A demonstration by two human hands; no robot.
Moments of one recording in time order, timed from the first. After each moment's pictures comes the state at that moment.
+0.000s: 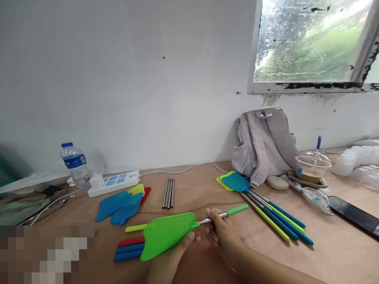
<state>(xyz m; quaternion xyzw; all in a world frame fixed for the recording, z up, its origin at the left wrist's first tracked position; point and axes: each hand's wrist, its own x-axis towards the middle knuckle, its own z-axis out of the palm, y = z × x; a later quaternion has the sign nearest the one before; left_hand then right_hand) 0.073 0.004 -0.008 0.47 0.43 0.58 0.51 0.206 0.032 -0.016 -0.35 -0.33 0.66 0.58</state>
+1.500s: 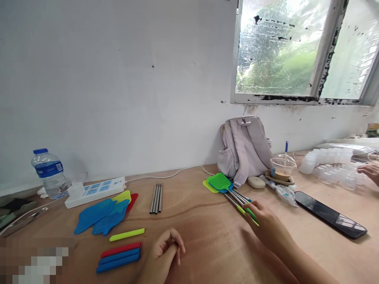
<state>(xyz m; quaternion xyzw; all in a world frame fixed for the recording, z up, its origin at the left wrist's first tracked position) 0.069 0.010 -0.012 0.59 0.39 0.45 0.53 0.367 0.006 -0.024 -0.63 -0.71 -0.11 0.30</state>
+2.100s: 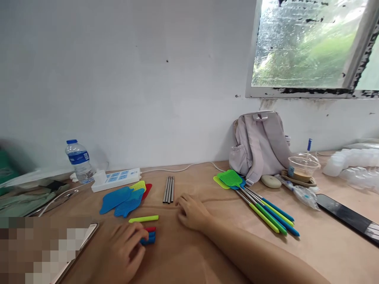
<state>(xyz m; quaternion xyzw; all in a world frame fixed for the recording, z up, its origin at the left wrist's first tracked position) -0.041 -0.003 -0.001 0.82 0.43 0.36 -0.14 0.173 0.087 -0.026 -0.39 -0.88 0.05 0.28</state>
